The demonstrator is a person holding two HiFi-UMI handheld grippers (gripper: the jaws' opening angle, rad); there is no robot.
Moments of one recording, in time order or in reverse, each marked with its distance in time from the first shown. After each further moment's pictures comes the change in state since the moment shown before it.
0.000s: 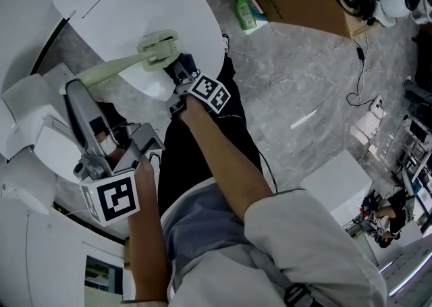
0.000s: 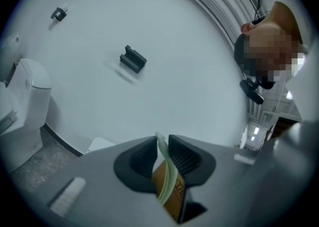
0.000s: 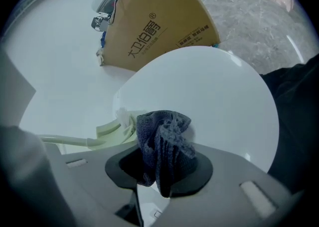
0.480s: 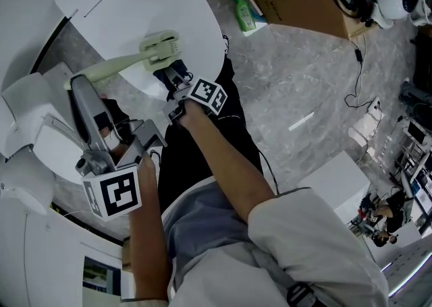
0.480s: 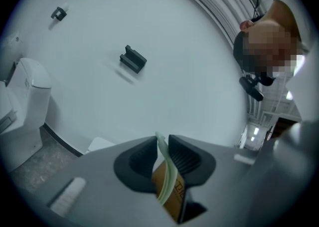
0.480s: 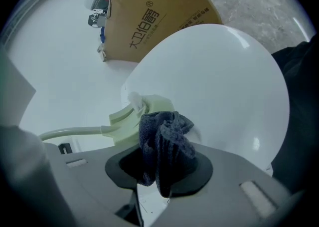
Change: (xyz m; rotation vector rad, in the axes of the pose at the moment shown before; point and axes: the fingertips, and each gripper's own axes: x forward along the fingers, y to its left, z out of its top) left arm -0.001 0.004 0.001 0.030 0.012 0.017; right arm -0.003 0.024 -0.033 0.061 0.126 0.112
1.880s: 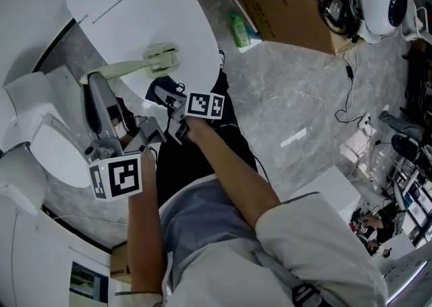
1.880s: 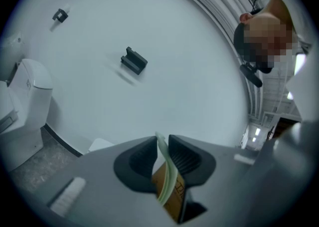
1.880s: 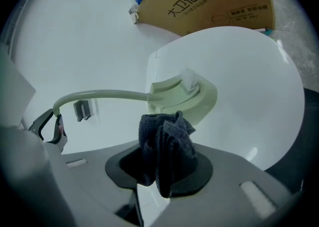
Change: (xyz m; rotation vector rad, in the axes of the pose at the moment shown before) left arm -0.001 -0.001 0.003 0.002 -0.013 0.018; right arm -0.028 0.067 -0.045 -0.332 0.336 0.106
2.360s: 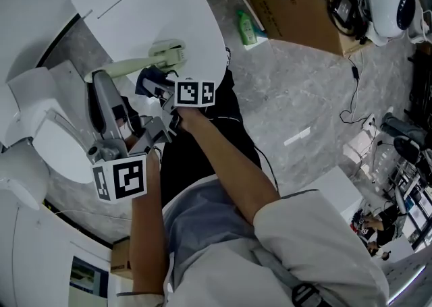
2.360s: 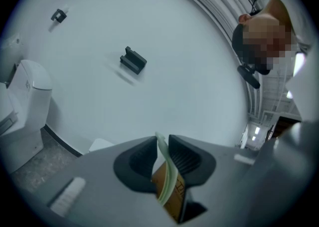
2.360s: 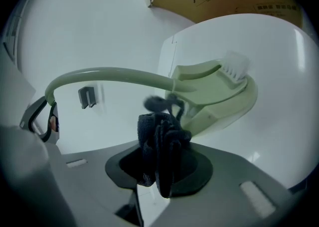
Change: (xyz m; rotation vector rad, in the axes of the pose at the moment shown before) left arm 0.000 0.000 0.000 0.009 0.007 -0.003; right arm 0.046 0.033 -0.001 -0.120 0.108 0.060
